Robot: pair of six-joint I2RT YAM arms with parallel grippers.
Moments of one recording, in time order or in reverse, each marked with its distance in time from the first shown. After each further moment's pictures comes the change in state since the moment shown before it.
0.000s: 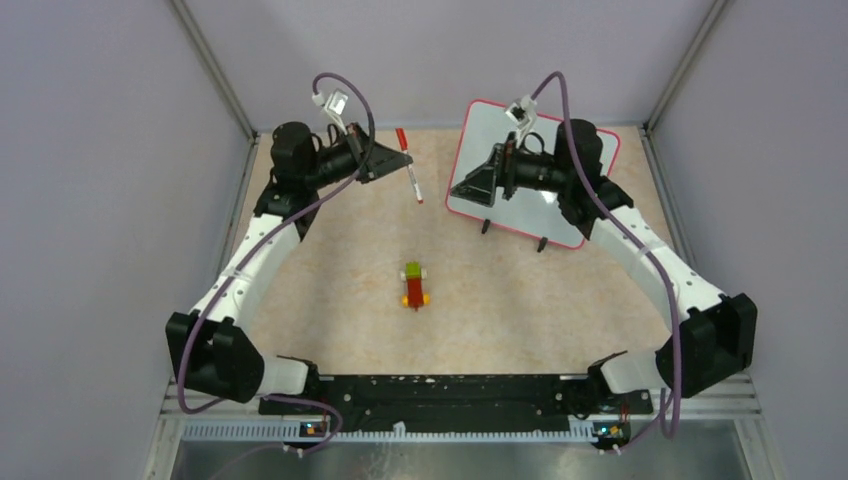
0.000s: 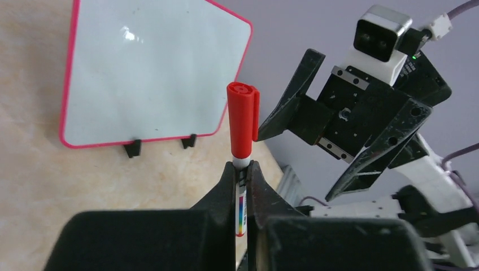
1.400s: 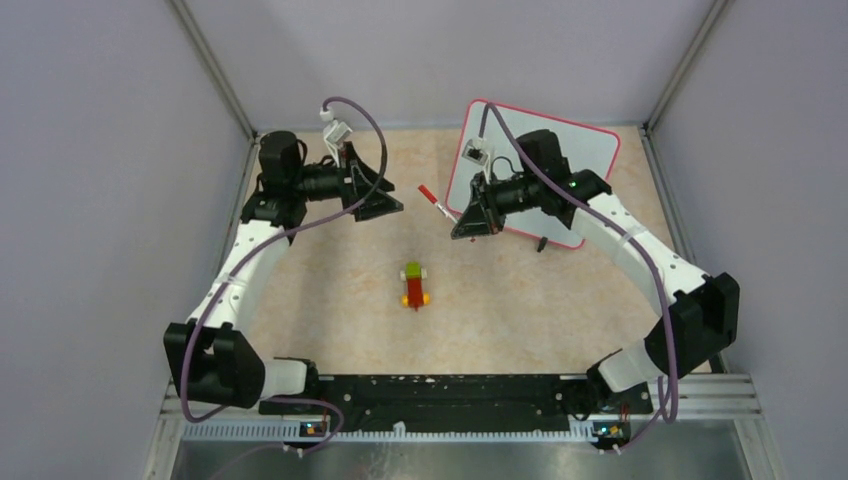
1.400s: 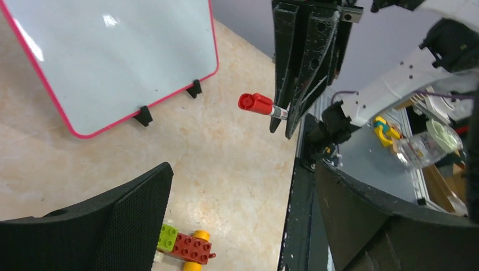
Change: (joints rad) left arm 0.124 -0.045 -0.134 0.009 0.425 0.372; right arm 0.130 0.138 0.178 -0.502 -0.092 -0.396
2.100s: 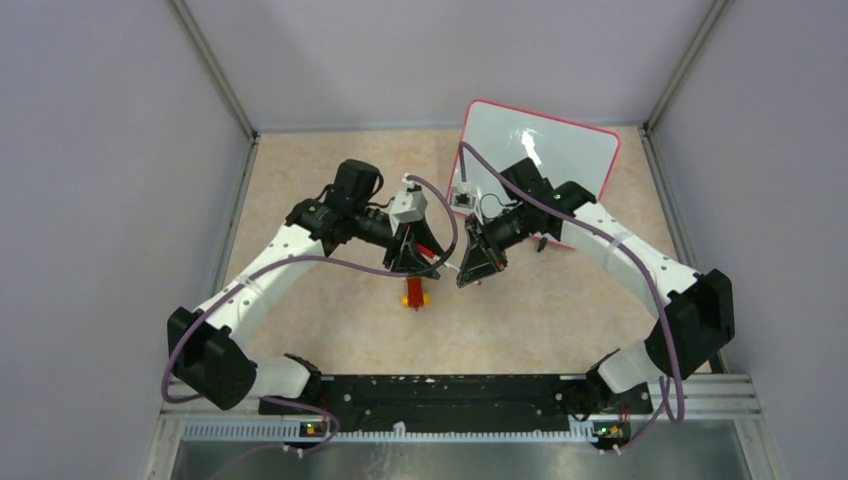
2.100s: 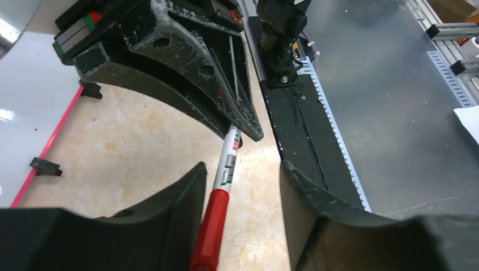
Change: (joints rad) left arm -0.382 0.029 0.055 -0.578 0.050 0.872; right arm 0.087 -0.002 -0.075 -0.322 -0.145 -0.303
